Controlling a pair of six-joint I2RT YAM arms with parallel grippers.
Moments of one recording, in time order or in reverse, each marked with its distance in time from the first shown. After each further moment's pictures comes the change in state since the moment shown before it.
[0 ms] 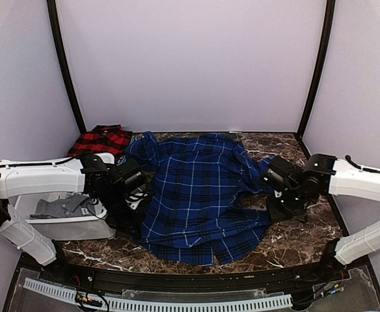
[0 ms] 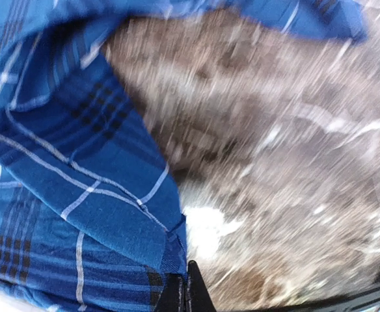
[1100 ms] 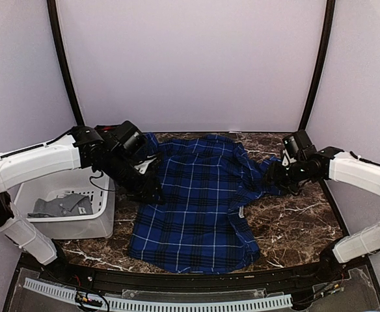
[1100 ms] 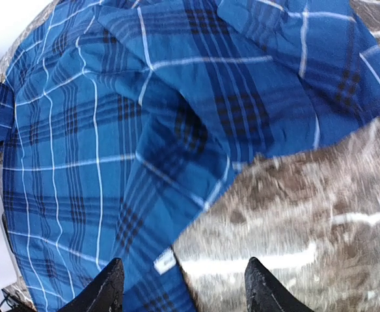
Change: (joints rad) left arm 0.069 0.008 0.267 0.040 0.072 0.057; right arm -0.414 0.016 -0.045 0.448 -0.266 -0.003
